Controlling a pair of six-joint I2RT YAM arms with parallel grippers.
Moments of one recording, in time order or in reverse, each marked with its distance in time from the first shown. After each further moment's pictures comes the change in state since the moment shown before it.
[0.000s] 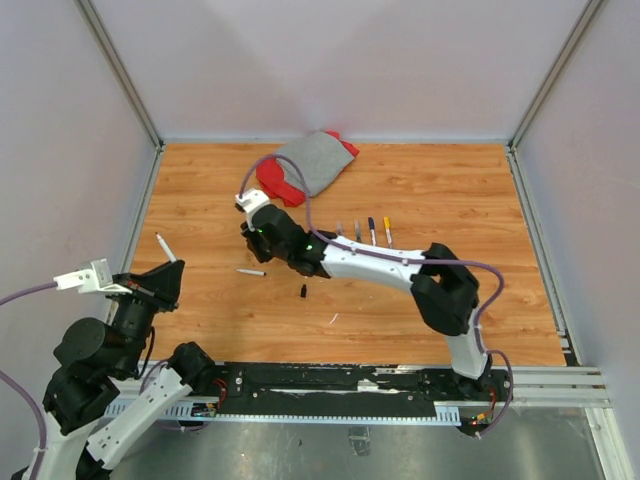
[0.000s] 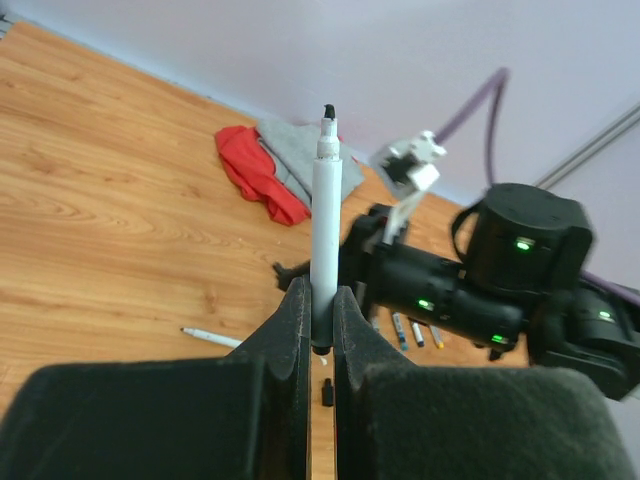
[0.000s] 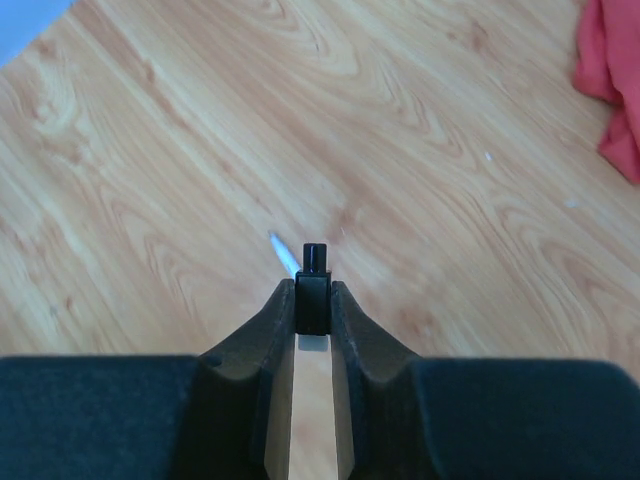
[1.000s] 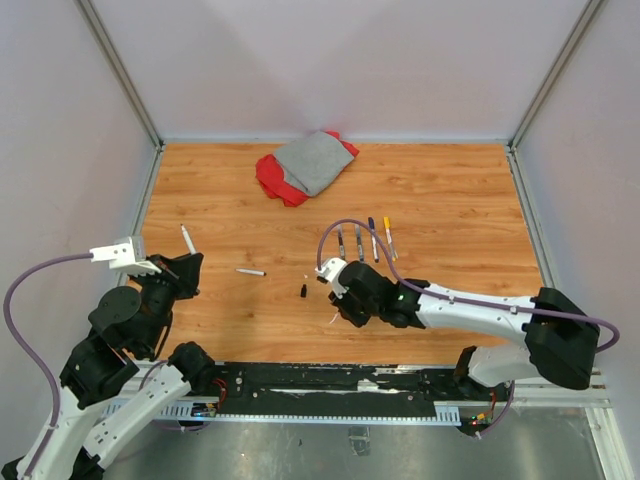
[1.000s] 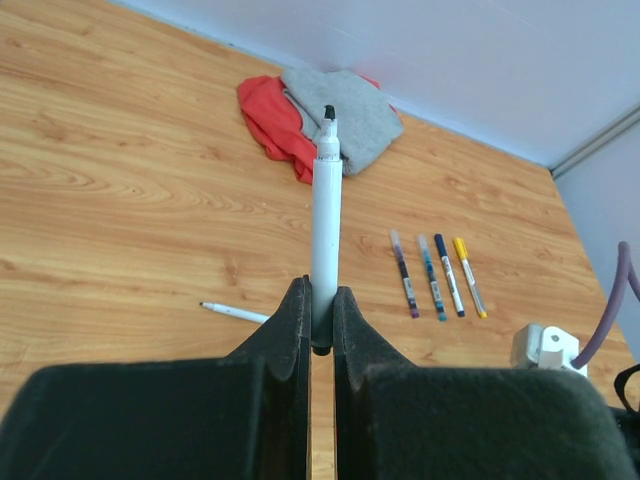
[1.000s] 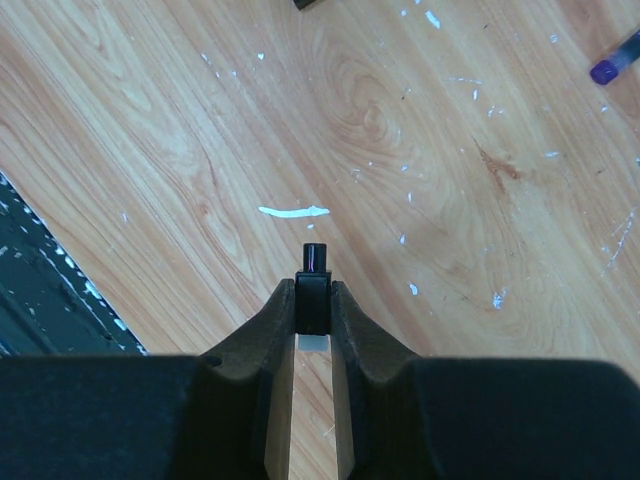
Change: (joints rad) left arm 0.021 0.177 -0.010 0.008 0.026 0.005; right arm -0.008 -0.748 -0.930 -0.192 -0.125 -0.119
